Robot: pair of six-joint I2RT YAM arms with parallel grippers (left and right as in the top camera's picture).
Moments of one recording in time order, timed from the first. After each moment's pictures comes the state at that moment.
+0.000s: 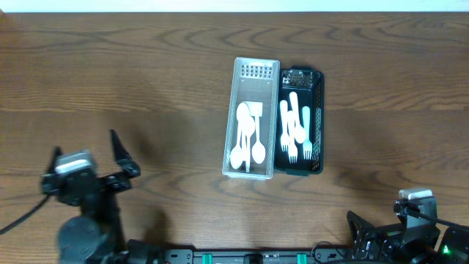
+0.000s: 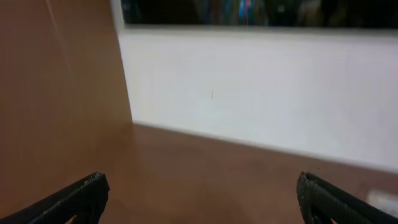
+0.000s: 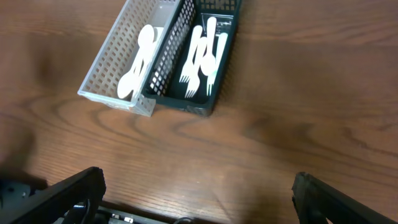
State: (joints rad) left arm -0.21 0.26 0.63 -0.42 -0.51 -0.03; right arm 0.02 0.42 1.16 -1.49 -0.24 0.06
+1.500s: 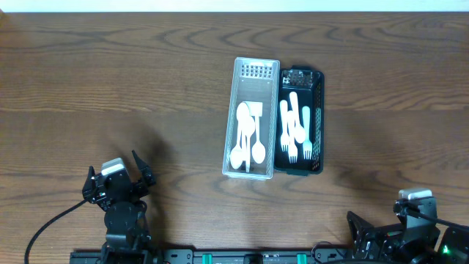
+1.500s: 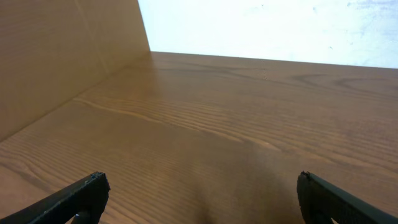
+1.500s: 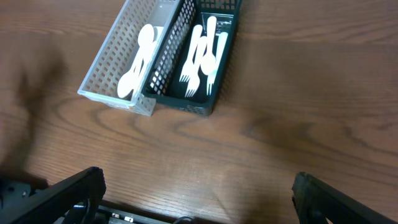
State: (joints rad) left arm -0.10 0.01 0.09 -0.29 -0.51 -0.02; right arm 0.02 0.42 1.16 -1.49 -0.24 0.06
